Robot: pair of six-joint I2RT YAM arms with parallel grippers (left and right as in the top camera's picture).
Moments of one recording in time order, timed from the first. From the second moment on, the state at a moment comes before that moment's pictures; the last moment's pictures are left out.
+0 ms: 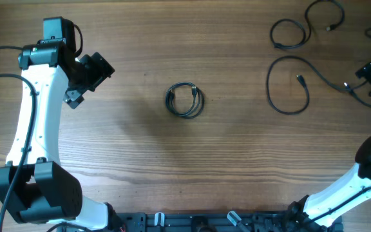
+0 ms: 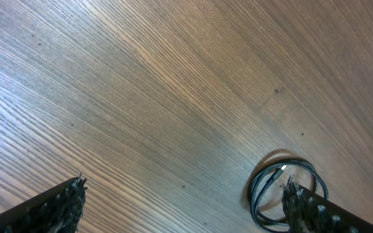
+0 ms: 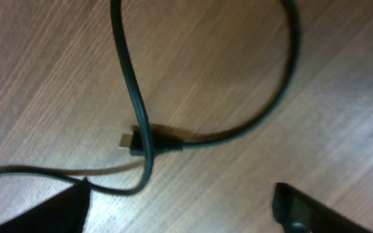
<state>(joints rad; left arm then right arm) 0.09 1.69 1.53 -1.16 0.06 -0.65 -0.60 2.02 1.63 -0.85 0.01 0.33</state>
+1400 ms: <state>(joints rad) 0.06 1.69 1.44 -1.17 0.15 -0.65 0.42 1.93 1.55 -0.89 -0.38 0.45</state>
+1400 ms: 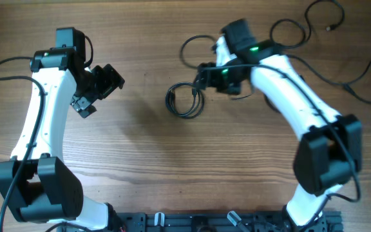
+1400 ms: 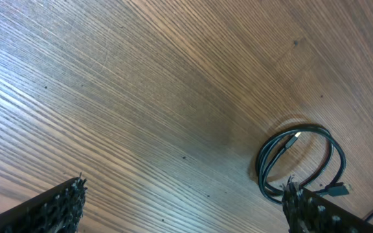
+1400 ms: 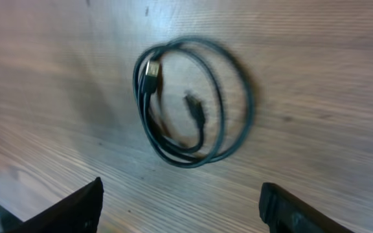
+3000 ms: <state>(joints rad) -0.05 1.69 1.44 -1.09 0.40 -0.33 0.45 1.84 1.50 -0.70 -1.19 0.51</state>
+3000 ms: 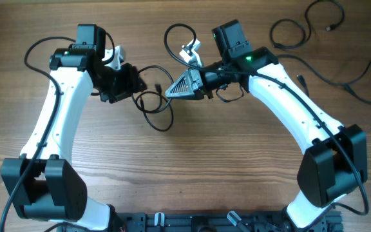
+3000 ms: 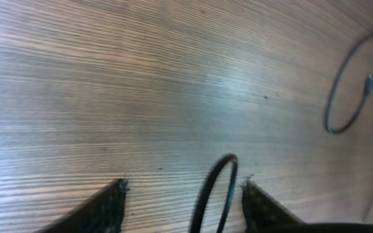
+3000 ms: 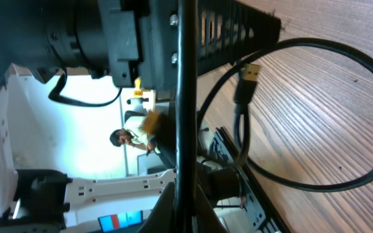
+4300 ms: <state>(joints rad) -0.08 1.69 1.44 -1.08 0.17 -0.44 0.45 1.84 1.50 -0.86 -1.11 0.36</state>
